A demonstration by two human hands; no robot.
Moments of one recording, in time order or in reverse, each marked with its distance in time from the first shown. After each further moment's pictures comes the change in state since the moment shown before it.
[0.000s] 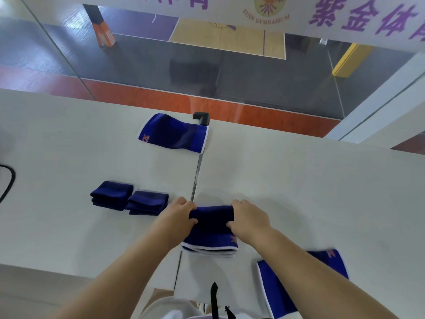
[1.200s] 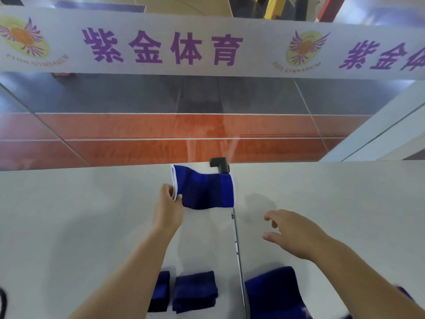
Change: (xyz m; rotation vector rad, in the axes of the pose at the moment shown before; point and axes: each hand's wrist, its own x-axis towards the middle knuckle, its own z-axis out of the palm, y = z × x) left_hand 0.173 -0.093 -0.123 -0.613 0.291 -0.216; right_hand 0.058 -0.062 -0.095 0.088 0.004 0.165
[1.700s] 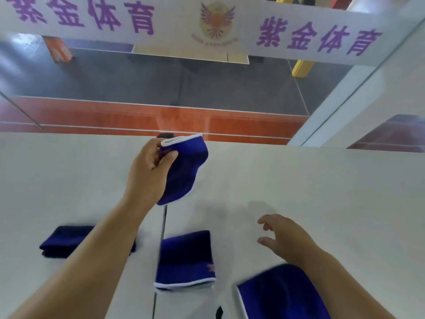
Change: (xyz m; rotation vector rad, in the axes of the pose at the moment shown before) left_hand -0.155 0.125 0.075 -0.236 0.041 0.386; right_hand -0.071 0.200 0.030 0.063 0.031 -0.065
